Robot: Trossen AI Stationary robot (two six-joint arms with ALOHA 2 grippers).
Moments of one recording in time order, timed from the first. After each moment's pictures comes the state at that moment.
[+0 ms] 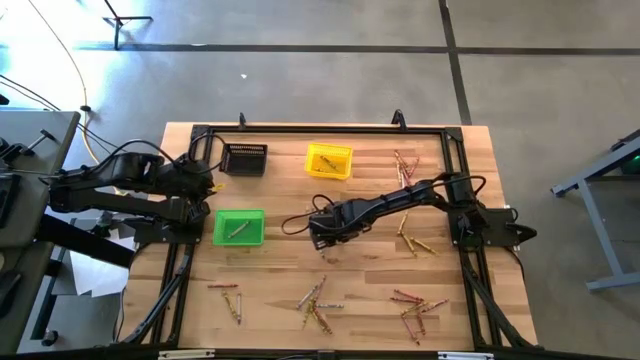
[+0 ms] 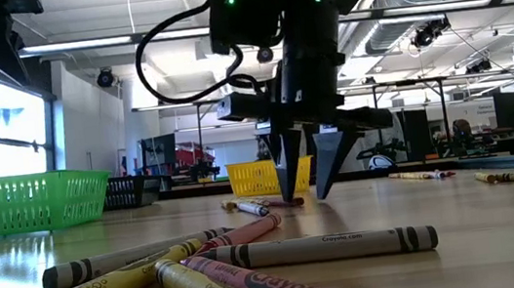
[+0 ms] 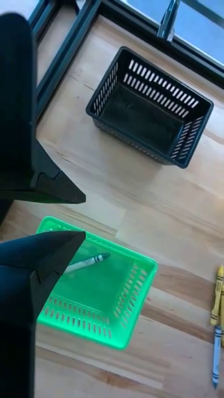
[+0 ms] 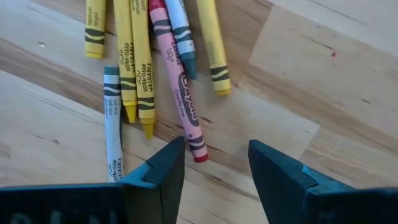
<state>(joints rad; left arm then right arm) 0.05 0.64 0.92 -1.34 -0.28 -0.30 0.11 2.10 1.50 -0.79 0.06 1.28</state>
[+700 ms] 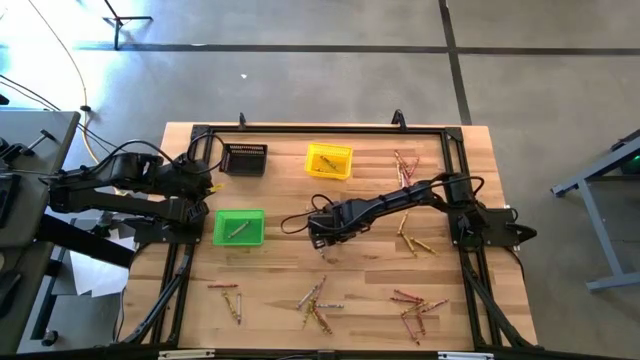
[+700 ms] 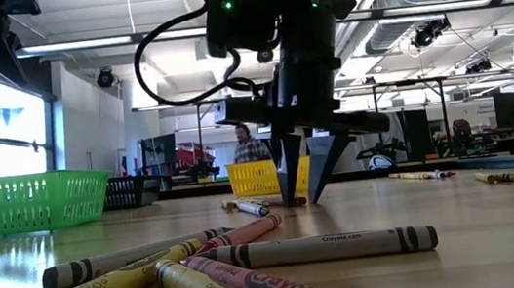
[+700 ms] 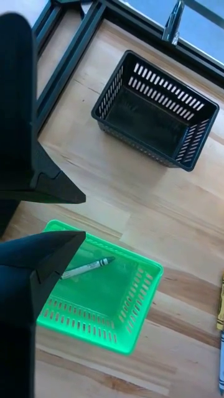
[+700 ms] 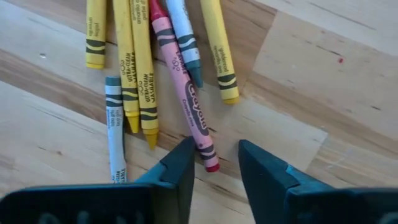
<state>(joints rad) 0.05 0.64 0.92 -1.37 -0.28 -0.30 0.11 2.13 1.51 -0.76 0.05 1.30</state>
